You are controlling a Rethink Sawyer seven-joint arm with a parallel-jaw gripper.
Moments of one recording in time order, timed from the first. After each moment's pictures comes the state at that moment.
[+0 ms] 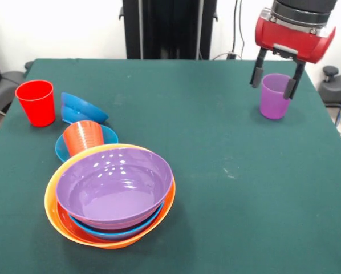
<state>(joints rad) 0.20 -0.55 -0.32 1.40 0.24 0.68 2.19</state>
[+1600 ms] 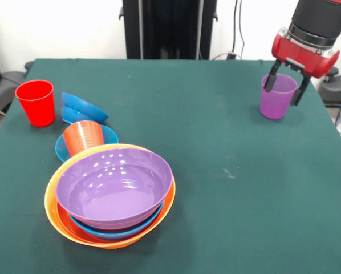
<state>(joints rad) 0.39 -0.44 -0.43 1.51 0.37 0.57 2.39</state>
